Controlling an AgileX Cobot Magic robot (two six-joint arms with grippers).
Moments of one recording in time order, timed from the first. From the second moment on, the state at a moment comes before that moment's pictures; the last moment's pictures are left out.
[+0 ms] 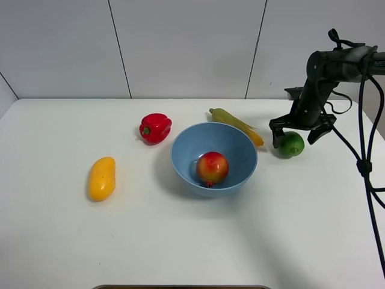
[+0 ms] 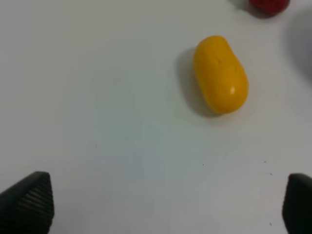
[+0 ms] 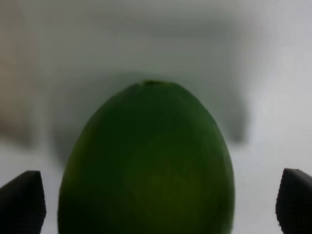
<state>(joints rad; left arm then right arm) -0.08 0.00 -0.44 -0.04 1.08 0.03 0.04 2.22 -1.58 0.01 0.98 -0.03</state>
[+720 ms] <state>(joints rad) -0.08 0.00 -0.44 -0.04 1.08 0.03 0.04 2.28 -1.59 0.01 0.93 -0.03</state>
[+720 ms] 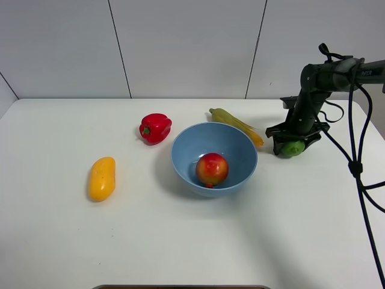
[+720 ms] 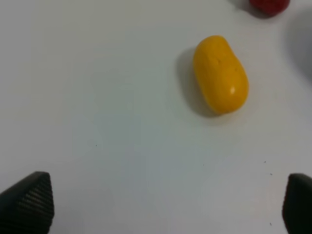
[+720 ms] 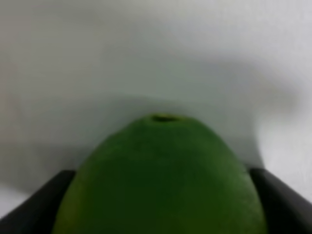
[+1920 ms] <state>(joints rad) -0.08 0.00 -0.44 -0.04 1.08 0.03 0.04 2.22 -1.59 0.03 0.94 -0.03</state>
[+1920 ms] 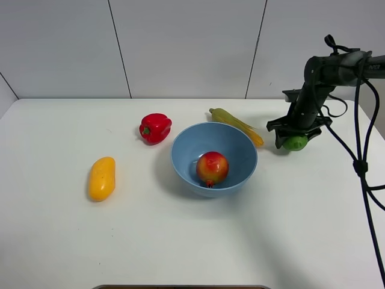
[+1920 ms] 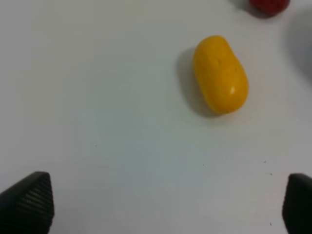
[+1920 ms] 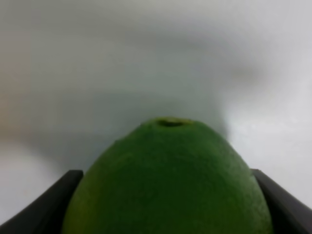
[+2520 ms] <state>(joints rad) -0.08 0.00 -0.44 -0.04 1.08 0.03 0.19 1.96 -1.59 0.07 1.04 -0.06</state>
